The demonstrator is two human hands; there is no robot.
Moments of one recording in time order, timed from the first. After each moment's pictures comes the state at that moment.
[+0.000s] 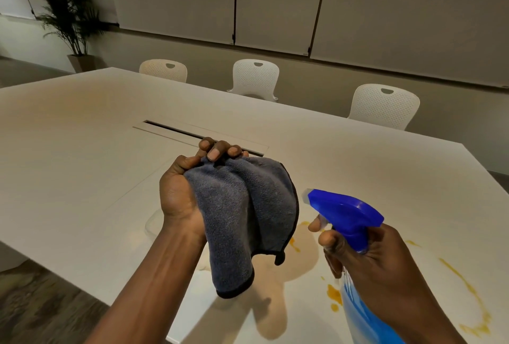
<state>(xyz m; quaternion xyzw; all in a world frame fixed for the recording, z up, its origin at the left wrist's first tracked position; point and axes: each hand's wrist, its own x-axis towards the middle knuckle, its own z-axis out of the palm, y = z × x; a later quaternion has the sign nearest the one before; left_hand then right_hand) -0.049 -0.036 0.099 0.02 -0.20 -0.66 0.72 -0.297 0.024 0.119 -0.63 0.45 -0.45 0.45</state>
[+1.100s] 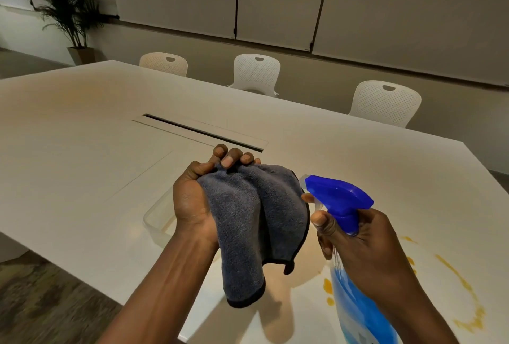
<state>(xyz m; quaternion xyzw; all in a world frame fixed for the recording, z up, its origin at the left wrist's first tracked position) -0.077 -0.025 0.094 0.05 -0.16 -0.67 0.73 -0.293 0.012 0.114 -0.63 0.49 -0.46 0.39</state>
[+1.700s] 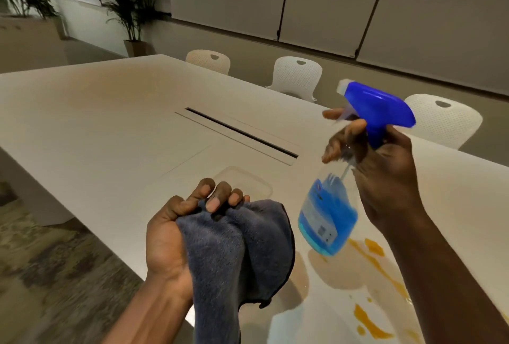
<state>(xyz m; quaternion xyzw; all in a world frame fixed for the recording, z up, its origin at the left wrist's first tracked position) -0.025 0.045 0.063 0.09 -0.16 -0.62 0.77 -0.224 -0.085 0.163 -0.62 0.22 -0.56 0.50</state>
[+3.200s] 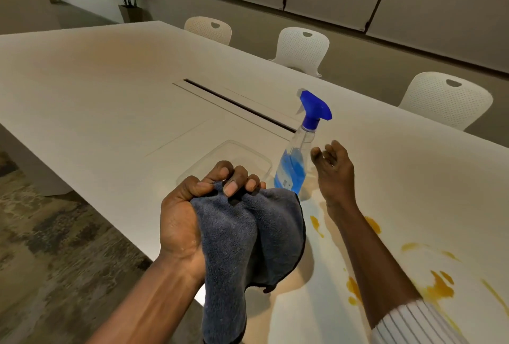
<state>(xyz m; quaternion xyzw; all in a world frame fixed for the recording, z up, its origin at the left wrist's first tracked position) -0.049 0.040 0.052 0.12 -0.17 -0.64 0.74 -0.216 -0.161 0.018 -0.58 0.52 -0.47 0.42</state>
